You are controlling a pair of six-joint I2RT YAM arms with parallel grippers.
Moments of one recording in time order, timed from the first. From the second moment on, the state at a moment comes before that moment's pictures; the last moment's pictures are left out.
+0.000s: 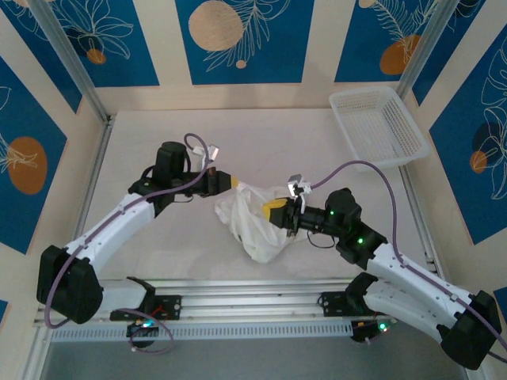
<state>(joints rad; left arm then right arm) -0.44 1.28 0.97 -0.23 0.81 -0.66 0.71 0.81 0.54 0.11 -0.47 0.45</state>
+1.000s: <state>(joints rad) -0.44 1.21 0.91 -0.20 0.84 -0.68 0.71 1.28 0.75 0.10 -0.44 0.79</state>
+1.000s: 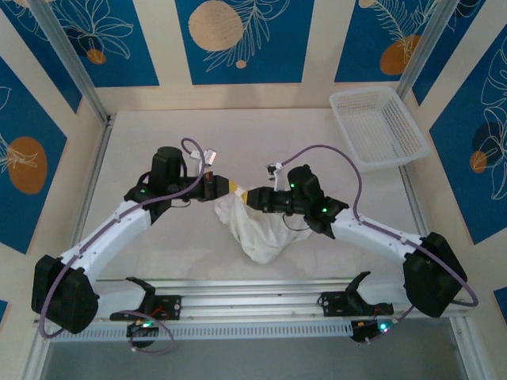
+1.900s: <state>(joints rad) -0.34 1.20 0.99 -0.42 0.73 -0.39 0.65 1.11 0.81 -0.04 -0.57 0.79</state>
